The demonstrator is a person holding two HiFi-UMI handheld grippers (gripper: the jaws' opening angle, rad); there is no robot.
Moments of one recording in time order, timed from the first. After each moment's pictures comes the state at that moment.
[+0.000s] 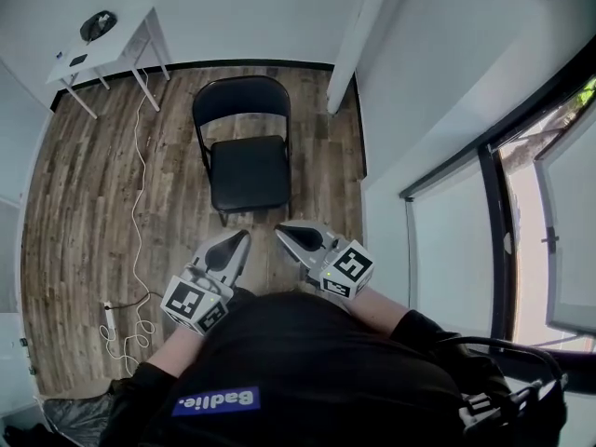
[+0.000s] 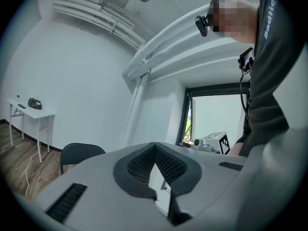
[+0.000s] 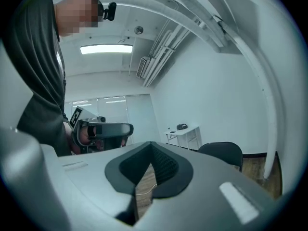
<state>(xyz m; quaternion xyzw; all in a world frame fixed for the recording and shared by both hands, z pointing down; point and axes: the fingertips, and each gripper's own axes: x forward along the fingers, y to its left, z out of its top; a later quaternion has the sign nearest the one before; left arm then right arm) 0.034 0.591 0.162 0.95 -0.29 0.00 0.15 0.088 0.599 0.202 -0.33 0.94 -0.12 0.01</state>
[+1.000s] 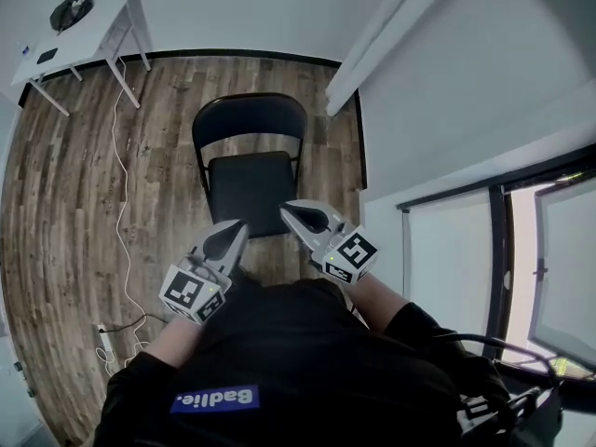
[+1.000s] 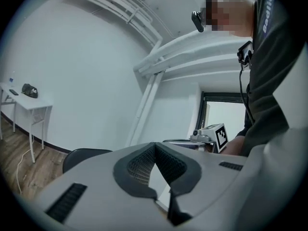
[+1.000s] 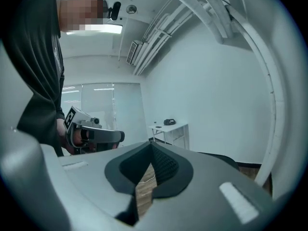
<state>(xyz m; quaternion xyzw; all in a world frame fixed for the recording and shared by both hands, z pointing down) -0.045 0.305 0.226 0.95 -0.26 -0.01 0.19 0.029 0.303 0.241 -0.38 0.92 -0.11 -0.05</state>
